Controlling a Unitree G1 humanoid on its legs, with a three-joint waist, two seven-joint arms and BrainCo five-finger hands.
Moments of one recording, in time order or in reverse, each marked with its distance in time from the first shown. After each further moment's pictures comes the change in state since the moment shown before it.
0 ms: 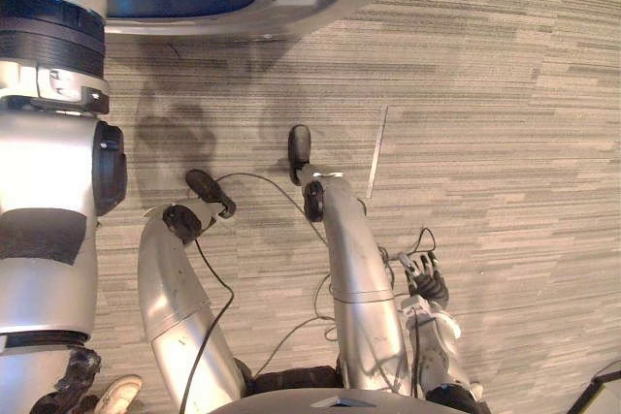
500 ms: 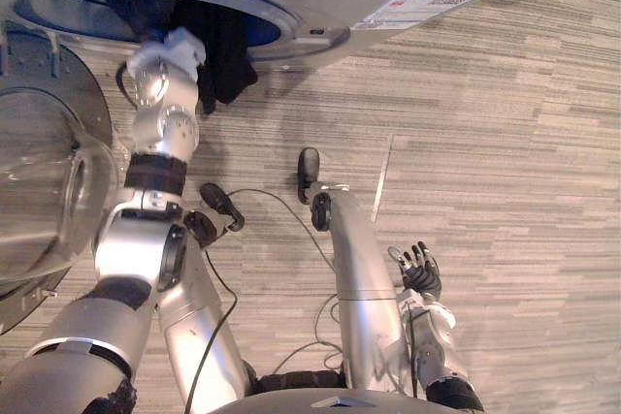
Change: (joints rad) left arm 0.475 -0.294 0.198 -0.105 0.305 0.075 -0.042; right arm -0.059 -0.036 0.126 0.005 -0.036 -0.004 0.000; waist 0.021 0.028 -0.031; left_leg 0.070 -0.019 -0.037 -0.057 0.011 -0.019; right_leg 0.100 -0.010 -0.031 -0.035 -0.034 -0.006
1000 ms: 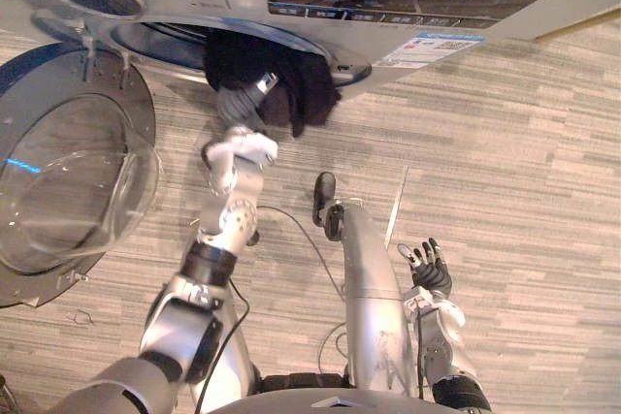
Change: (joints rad) left arm 0.448 -0.250 -0.126 -0.387 0.012 -0.041 -0.053; right arm -0.001 -0.017 -0.033 -0.027 -0.012 0.001 0.000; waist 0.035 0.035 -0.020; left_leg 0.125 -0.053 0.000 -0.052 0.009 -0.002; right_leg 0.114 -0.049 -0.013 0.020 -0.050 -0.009
